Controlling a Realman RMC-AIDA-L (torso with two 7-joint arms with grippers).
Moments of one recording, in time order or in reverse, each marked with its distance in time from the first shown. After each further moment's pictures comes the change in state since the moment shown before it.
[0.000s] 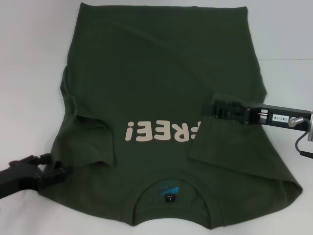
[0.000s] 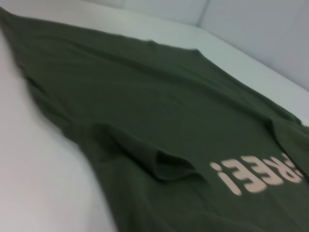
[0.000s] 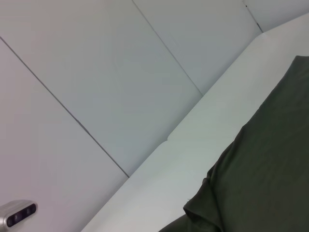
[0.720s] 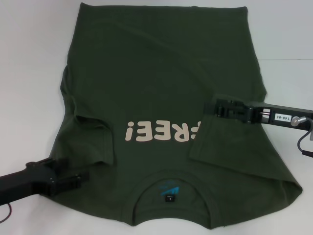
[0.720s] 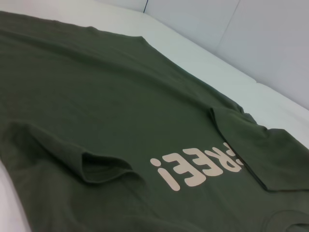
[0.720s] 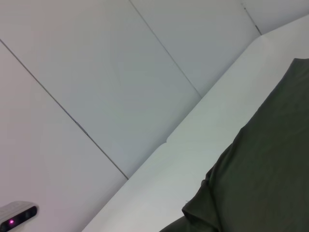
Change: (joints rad) left arm -0.010 -0.002 0.064 0.010 0.002 0.087 -0.002; right arm -0.002 -0.004 0.007 -0.001 0.000 -0.005 0.000
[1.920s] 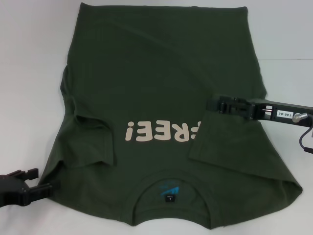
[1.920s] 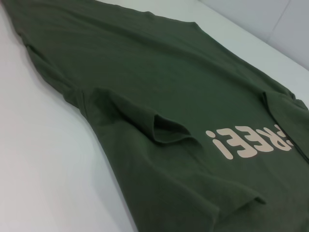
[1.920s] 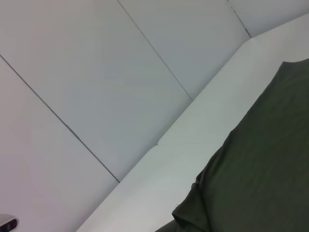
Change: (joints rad) left arm 0.042 0.000 -0.120 0.070 0.104 0.005 -0.044; right arm 0.004 -0.008 0.000 0.000 0.000 0.021 0.012
